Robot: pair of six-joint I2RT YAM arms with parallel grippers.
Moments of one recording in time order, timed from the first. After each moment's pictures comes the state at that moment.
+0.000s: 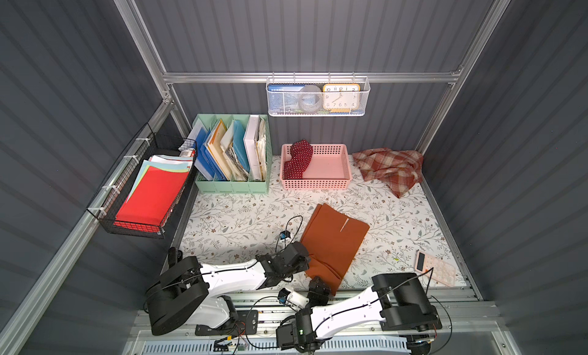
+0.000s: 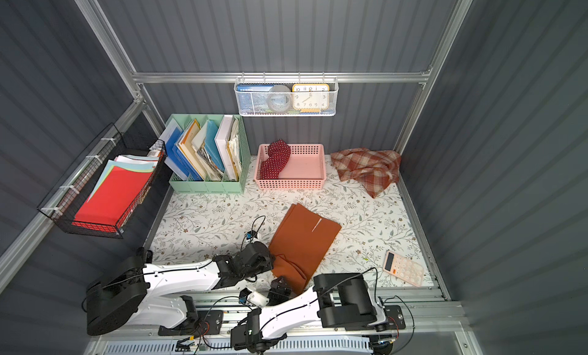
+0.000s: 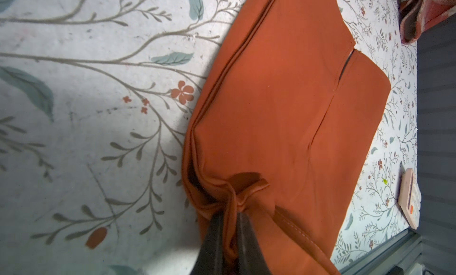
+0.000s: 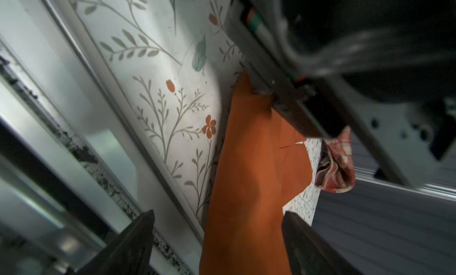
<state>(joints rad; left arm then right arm) -0.98 1.36 0.52 -0.02 -0.19 -1.15 1.69 2.03 1.29 -1.10 0.90 0.62</state>
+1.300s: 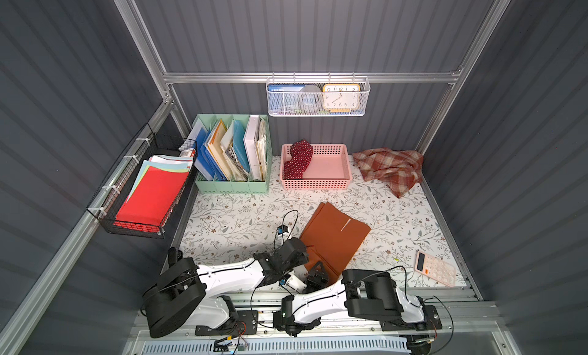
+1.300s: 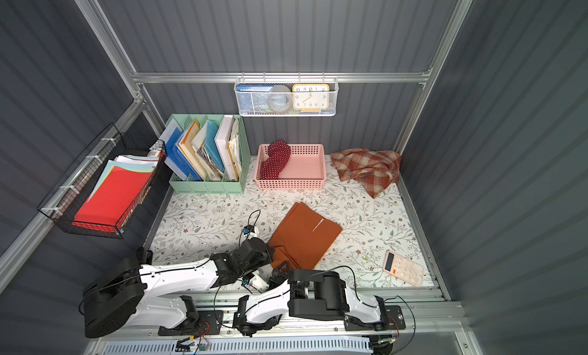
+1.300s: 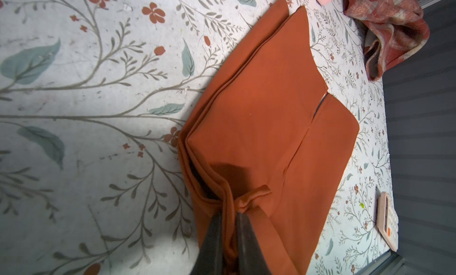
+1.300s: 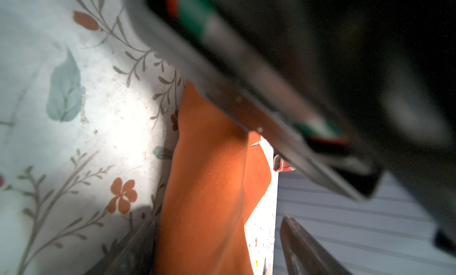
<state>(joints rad) -0.95 1.34 0.52 0.05 -0.24 -1.14 1.56 2.22 1.38 -1.31 1.10 0.89</state>
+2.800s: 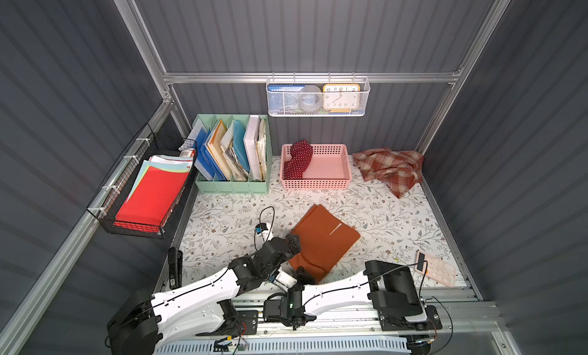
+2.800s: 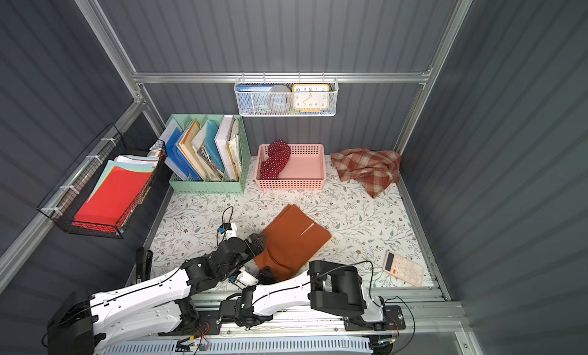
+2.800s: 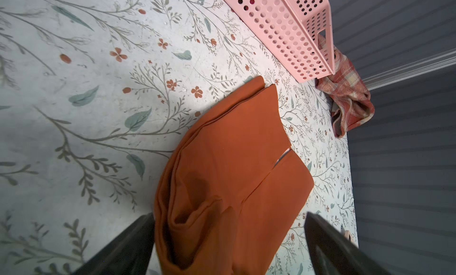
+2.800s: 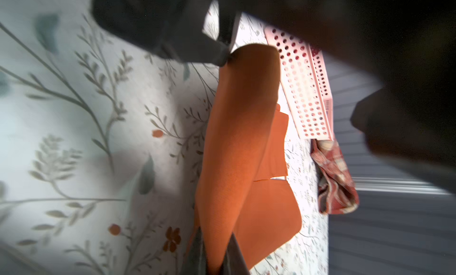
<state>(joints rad) -0.89 0.97 0.47 -0.17 -0.36 -1.22 1.54 2.05 1.35 -0.89 0.97 0.53</state>
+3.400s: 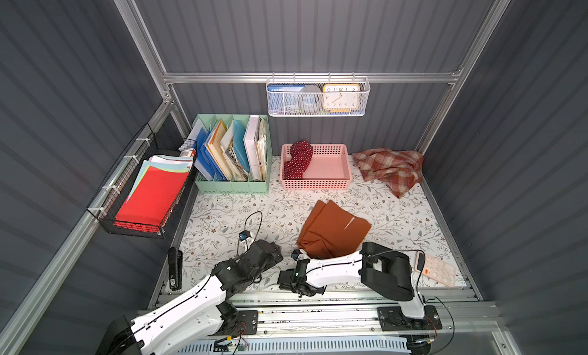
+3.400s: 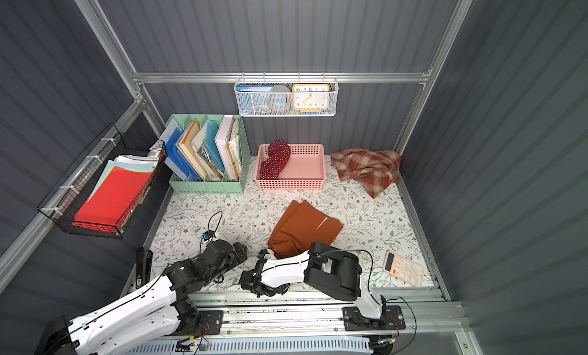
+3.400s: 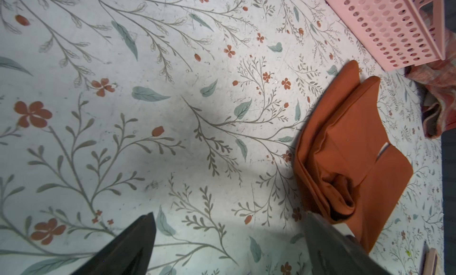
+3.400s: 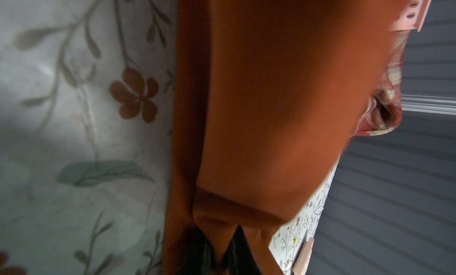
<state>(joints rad) -0.74 0.84 0.45 -0.52 -0.32 -1.13 1.33 2.07 1.27 -1.06 0.73 0.57</state>
